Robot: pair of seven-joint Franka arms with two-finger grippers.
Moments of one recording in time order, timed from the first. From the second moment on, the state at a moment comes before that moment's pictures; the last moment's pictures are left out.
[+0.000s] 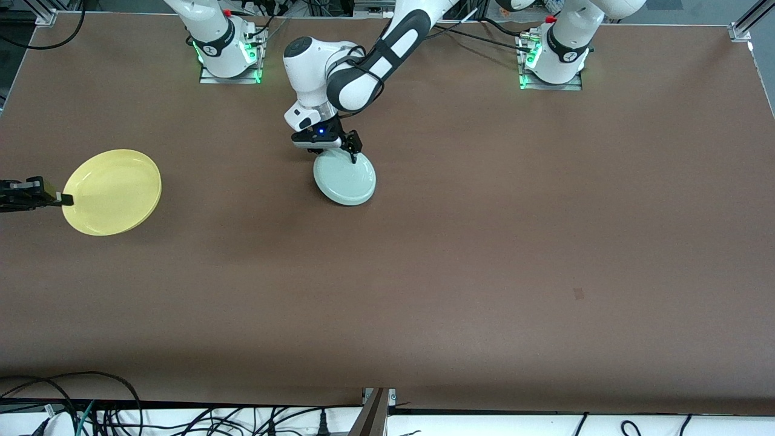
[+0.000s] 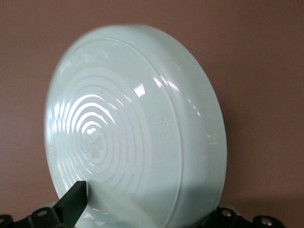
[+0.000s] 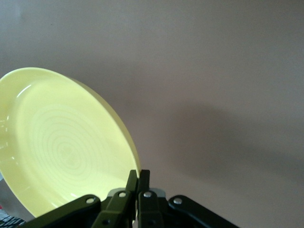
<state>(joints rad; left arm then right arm) -1.20 0.98 0.06 -1.17 0.29 2.16 -1.23 -0.23 0.48 -0.03 -1.18 0.22 1.38 -0.51</state>
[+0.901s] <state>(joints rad) -0.92 0.95 -0.19 -1.25 0.28 2.36 -0.84 -0.24 0.49 -0.03 -1.18 0.22 1.38 -0.51</state>
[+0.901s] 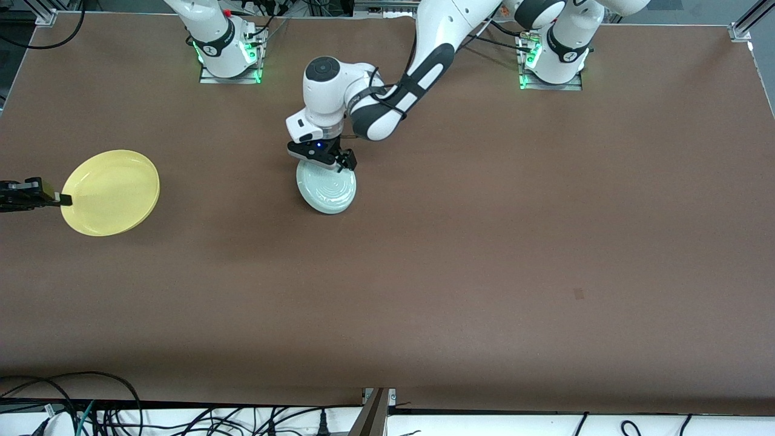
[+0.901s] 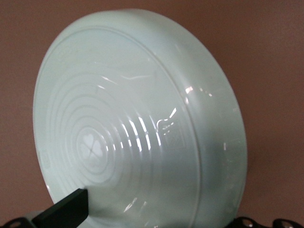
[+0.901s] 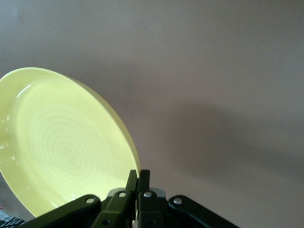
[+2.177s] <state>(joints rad) -0.71 0.67 -0.19 -1.25 0.27 1.72 -0.36 -0.21 0.60 -0.02 -1.19 0.23 1.41 -0.55</state>
